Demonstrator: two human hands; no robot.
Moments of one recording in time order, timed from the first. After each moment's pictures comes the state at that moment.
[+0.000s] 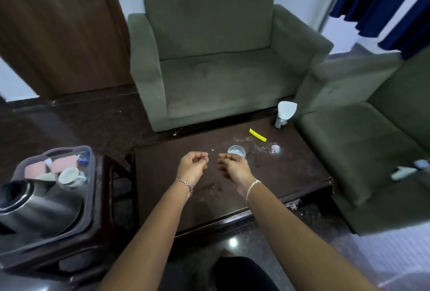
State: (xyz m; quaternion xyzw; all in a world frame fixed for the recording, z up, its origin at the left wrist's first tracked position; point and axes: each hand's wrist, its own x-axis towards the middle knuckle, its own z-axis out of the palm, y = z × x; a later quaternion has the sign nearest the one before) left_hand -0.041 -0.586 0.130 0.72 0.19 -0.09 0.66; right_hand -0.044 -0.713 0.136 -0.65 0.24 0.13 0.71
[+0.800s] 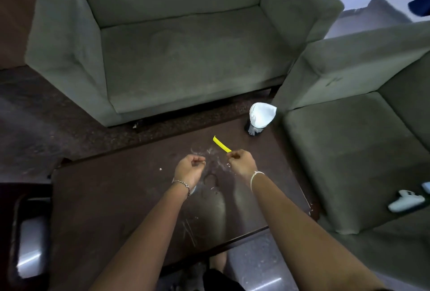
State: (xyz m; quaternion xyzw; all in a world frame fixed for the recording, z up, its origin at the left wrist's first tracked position) left_hand 0.188 -0.795 0.015 0.79 0.24 -0.16 0.53; right_hand 0.209 -0.953 0.005 -0.81 0.25 0.22 0.48
